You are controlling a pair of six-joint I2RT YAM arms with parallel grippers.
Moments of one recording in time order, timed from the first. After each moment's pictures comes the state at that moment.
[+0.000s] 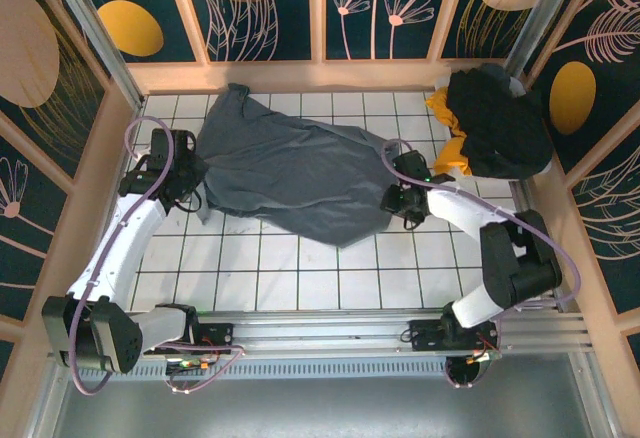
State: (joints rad) left arm -0.12 1.21 1.06 -0.70 -0.13 -0.99; right arm 0.39 1.54 0.88 -0.52 0.01 0.65
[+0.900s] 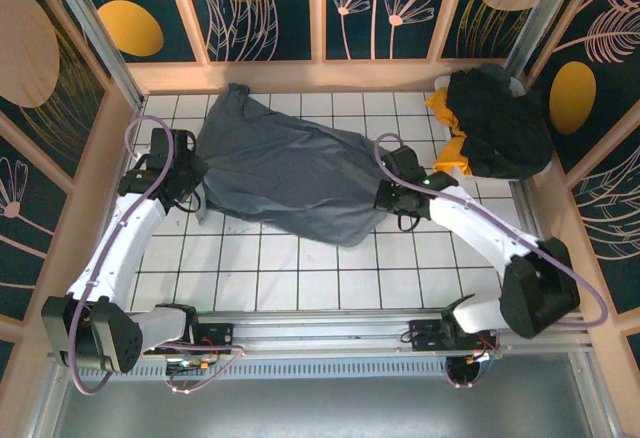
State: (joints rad) left arm -0.12 1.21 1.08 -0.72 -0.14 -0.97; right arm 0.52 1.34 0.98 -0.71 0.08 0.68
